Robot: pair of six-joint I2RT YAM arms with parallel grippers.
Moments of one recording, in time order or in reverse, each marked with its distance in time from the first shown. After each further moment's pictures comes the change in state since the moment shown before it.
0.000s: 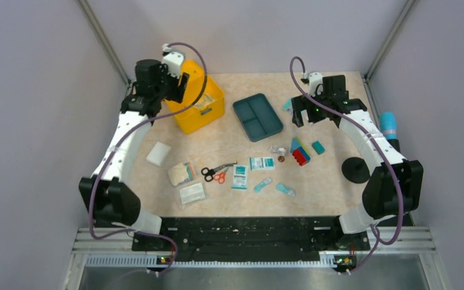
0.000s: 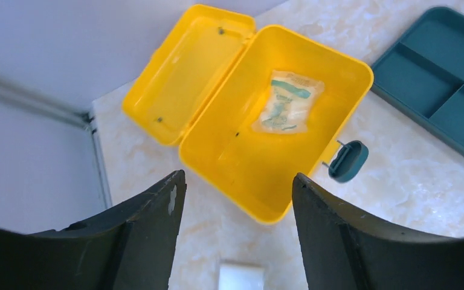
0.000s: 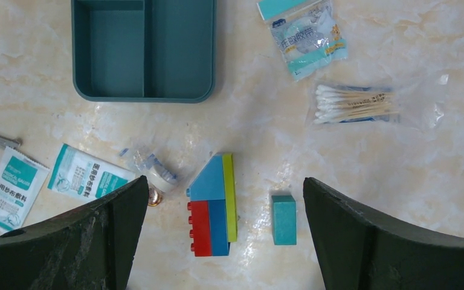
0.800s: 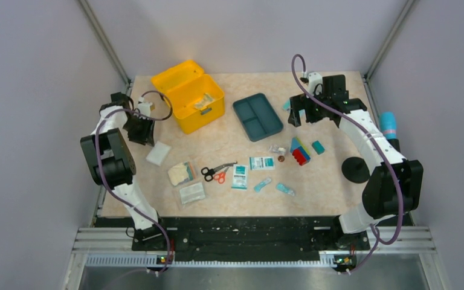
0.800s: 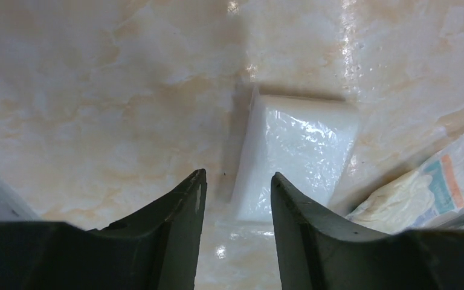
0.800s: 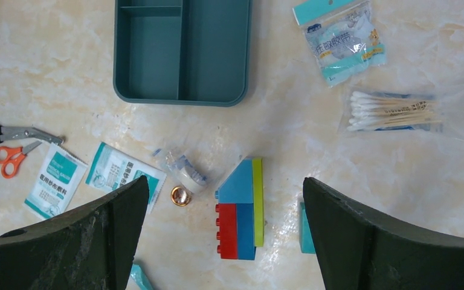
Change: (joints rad) left arm 0.463 0.330 -0.053 -0.465 0.191 0.124; right arm 0.000 0.000 0.000 0.001 -0.099 0.051
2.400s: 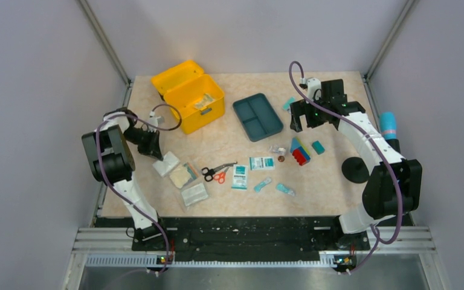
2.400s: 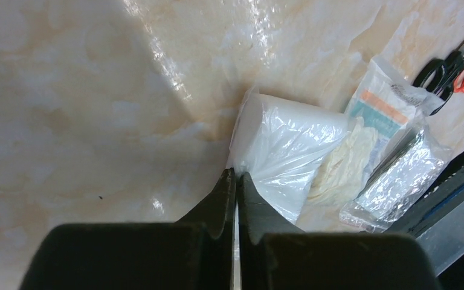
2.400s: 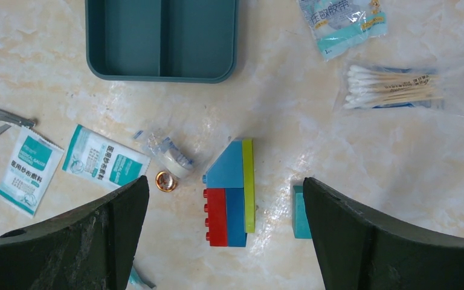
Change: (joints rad) left arm 0.029 0.109 -0.064 -0.174 0.274 0.193; right arm 0.000 -0.003 -0.047 -0.015 0.042 -0.035
